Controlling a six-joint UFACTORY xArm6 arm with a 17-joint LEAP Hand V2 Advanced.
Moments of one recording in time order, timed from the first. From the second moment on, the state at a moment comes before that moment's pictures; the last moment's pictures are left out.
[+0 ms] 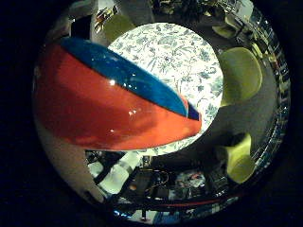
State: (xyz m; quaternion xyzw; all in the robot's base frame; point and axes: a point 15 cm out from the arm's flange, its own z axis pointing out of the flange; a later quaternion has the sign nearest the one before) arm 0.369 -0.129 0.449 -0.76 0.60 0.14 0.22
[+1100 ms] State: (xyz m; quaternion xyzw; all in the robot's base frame) arm 0.344 -0.003 0.316 -0.83 0.54 -0.06 -0.11
